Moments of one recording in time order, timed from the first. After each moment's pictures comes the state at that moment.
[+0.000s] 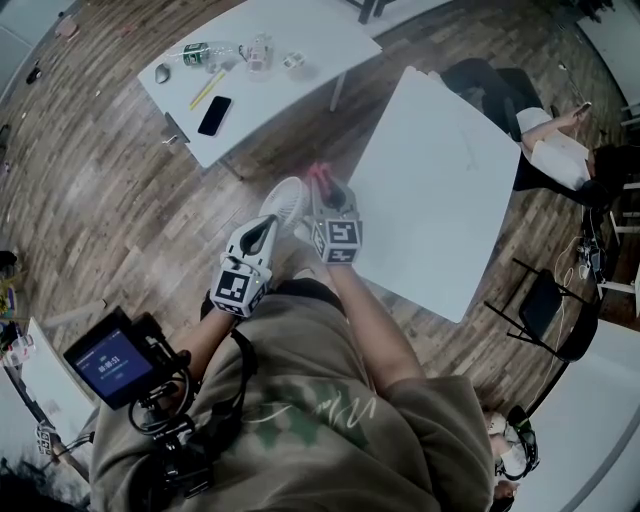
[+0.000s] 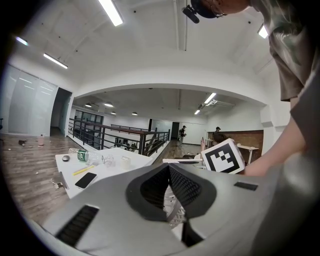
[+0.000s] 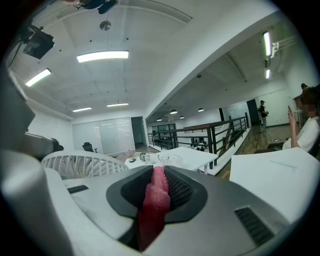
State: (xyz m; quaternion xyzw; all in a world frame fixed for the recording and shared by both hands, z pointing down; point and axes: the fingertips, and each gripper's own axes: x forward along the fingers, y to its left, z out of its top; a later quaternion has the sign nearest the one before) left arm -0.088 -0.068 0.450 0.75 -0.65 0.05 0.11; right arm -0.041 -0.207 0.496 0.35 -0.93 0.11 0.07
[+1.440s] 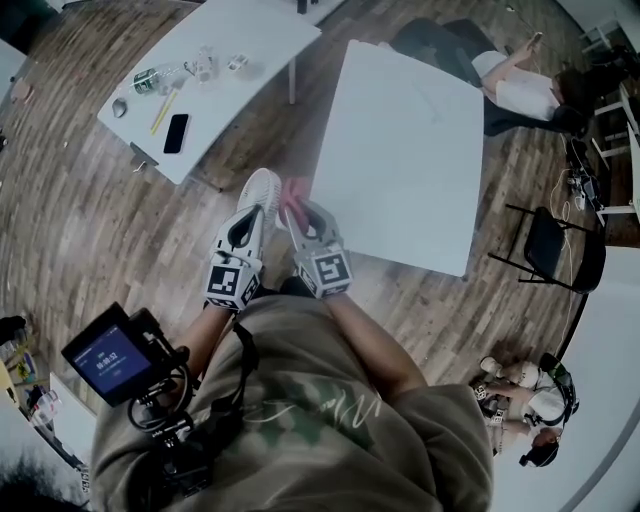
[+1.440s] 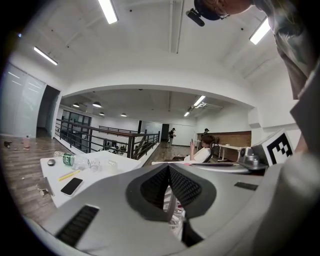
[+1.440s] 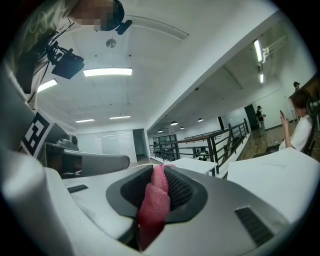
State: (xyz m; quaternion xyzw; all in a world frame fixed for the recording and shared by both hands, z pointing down) left arm -0.059 -0.074 0.432 0.80 -0.60 0.04 0.09; right arm 0.009 -0.105 0.440 0.35 -0.93 0.09 -0.01
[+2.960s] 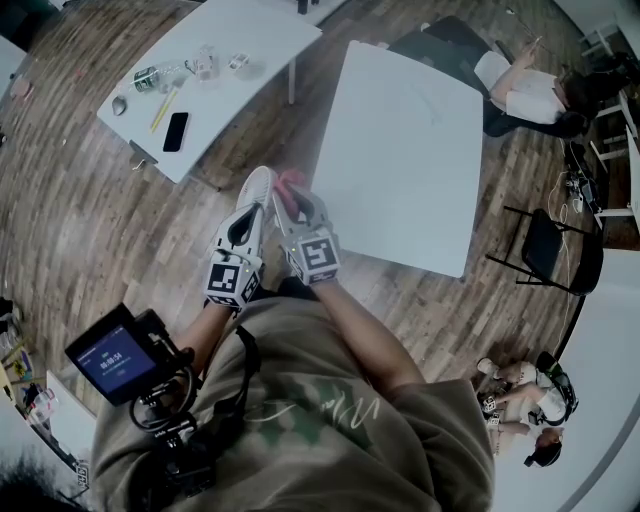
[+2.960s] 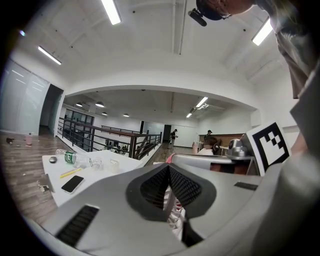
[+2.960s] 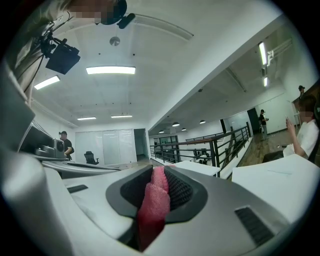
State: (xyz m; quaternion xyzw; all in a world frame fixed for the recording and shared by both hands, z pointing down) left arm -0.068 -0.076 0.435 0.79 -0.61 0.03 0.09; right arm -0.027 -0.127 0.423 0.35 -0.94 0.07 0.00
